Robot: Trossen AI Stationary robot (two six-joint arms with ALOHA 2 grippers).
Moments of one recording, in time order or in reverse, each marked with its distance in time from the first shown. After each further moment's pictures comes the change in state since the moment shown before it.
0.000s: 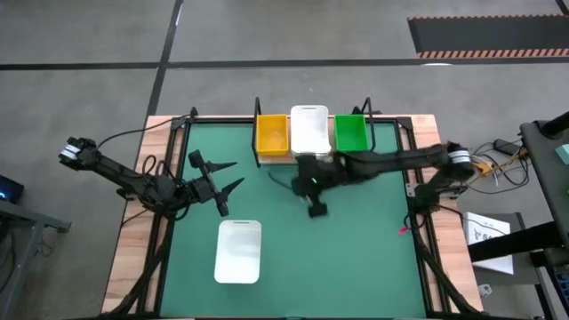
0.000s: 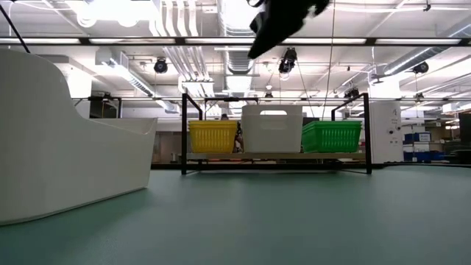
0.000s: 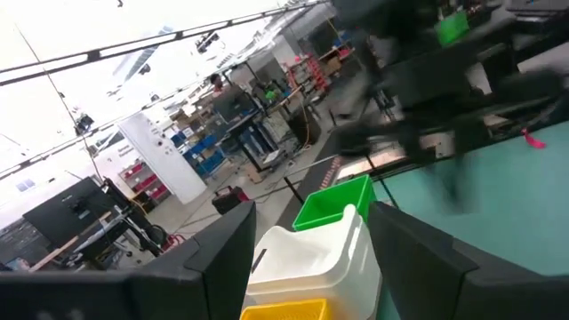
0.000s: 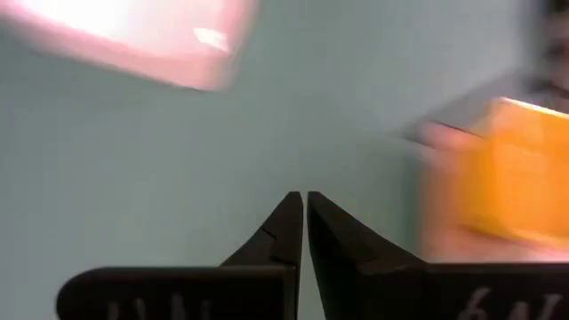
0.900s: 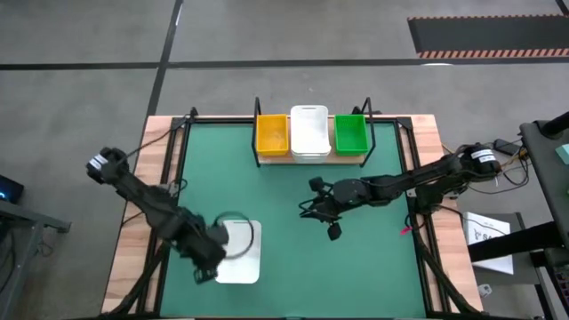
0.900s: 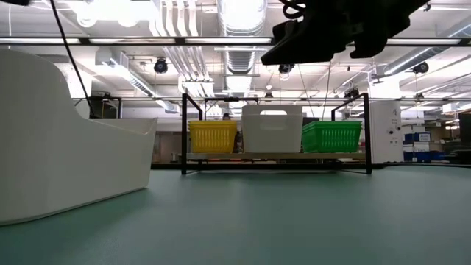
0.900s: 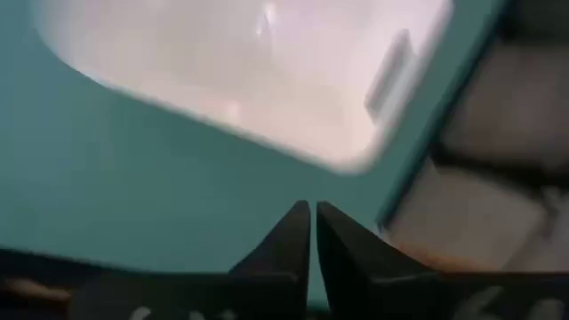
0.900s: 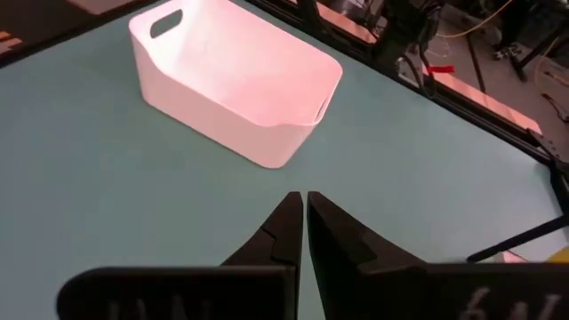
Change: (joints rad) left arm -0.230 0.607 0.795 -1.655 0.975 -1.704; right arm 0.109 -0.233 -0.714 0.931 -0.141 -0.151
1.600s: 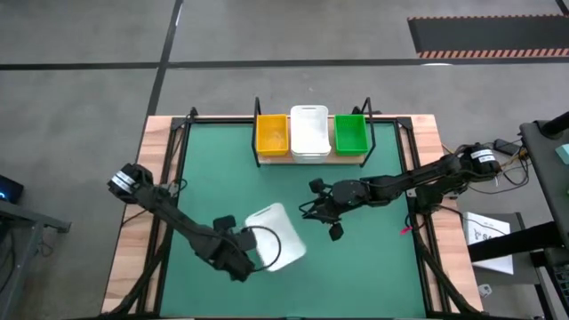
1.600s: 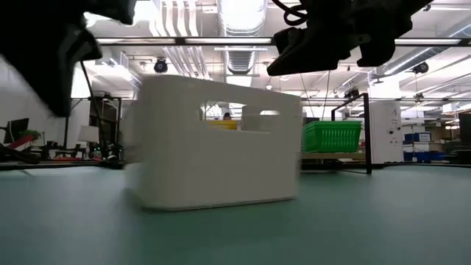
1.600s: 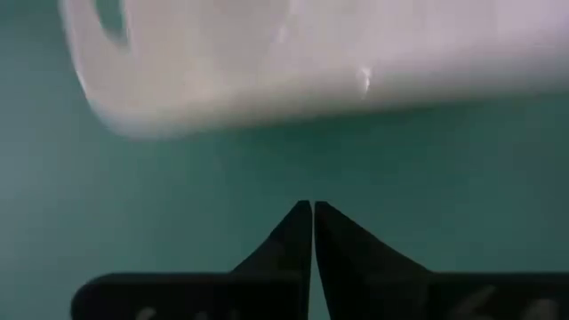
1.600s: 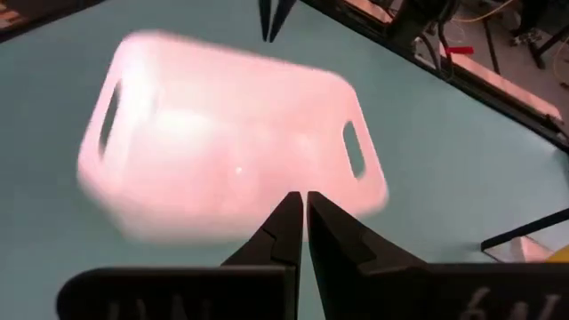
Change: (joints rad) left arm 0.029 0.287 -0.069 0.241 -0.355 0.136; right arm -0.002 0.005 -0.009 -0.040 -0.009 -0.017
